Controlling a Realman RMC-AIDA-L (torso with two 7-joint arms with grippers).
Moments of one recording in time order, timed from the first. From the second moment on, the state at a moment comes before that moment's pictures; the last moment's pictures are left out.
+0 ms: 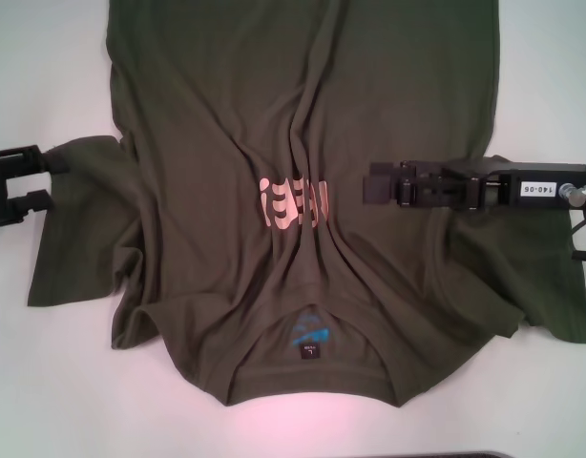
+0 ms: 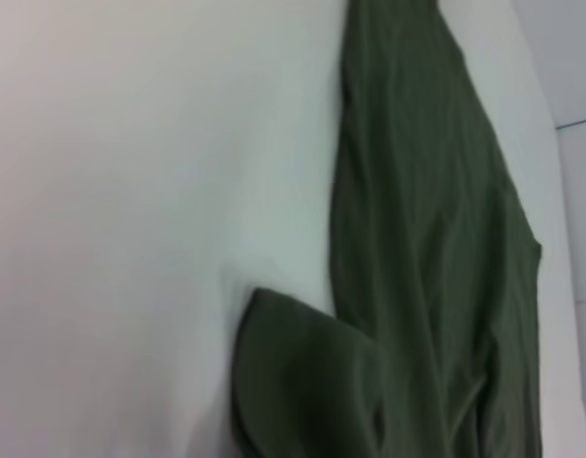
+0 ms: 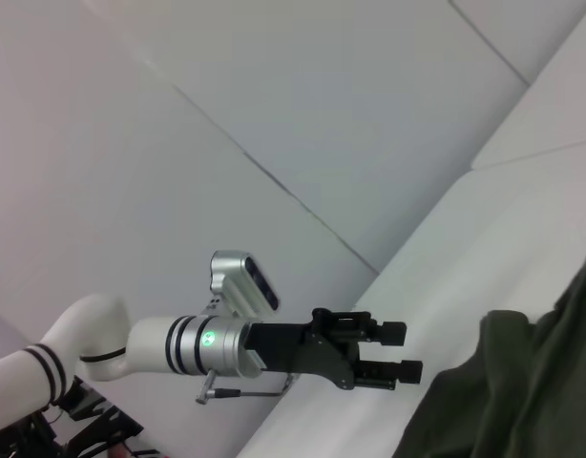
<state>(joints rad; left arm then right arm) -0.43 -1.98 -2.64 -0.69 -0.93 1.48 -2.57 0.49 2.06 -0.77 -0.56 -1.88 -1.73 1.83</state>
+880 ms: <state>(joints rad) -0.43 -1.98 -2.64 -0.67 -0.87 1.37 -2.67 0.49 2.06 -0.77 -0.56 -1.88 -1.71 1.83</state>
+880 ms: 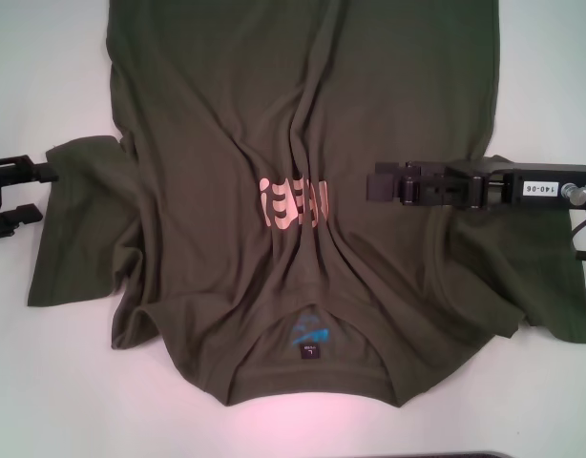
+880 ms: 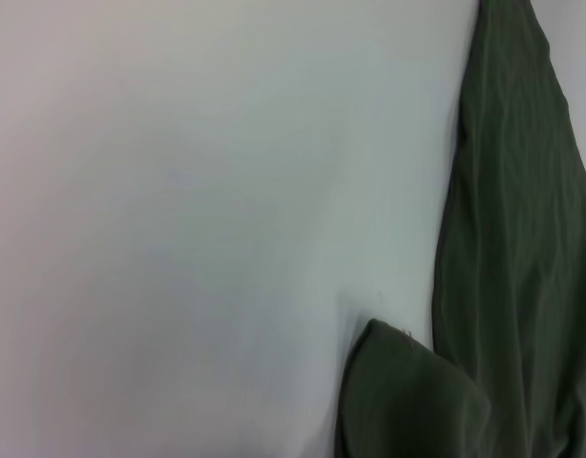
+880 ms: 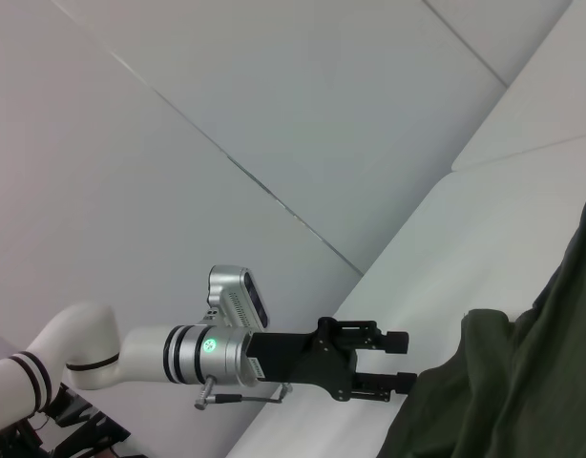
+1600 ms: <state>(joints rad) -0.44 -1.98 -2.63 -0.64 -0.88 1.34 -2.67 0.49 2.06 -0.77 -0.56 -1.88 -1.71 1.83</state>
